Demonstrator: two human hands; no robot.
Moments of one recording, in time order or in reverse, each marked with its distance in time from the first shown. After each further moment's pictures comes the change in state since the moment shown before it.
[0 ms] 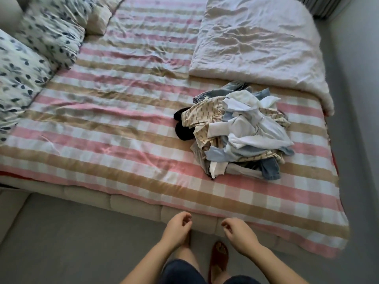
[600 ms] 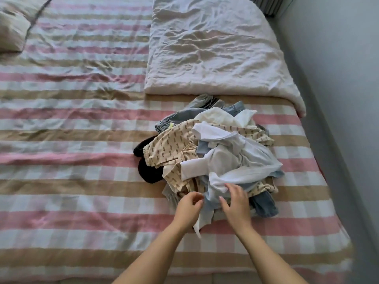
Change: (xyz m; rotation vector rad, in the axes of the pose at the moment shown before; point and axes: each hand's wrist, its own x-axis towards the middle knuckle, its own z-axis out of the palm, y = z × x) left_hand 0.255 0.145 0.000 -0.089 -0.095 0.176; right_hand 0.210 0.024 -0.121 0.276 0.627 0.235
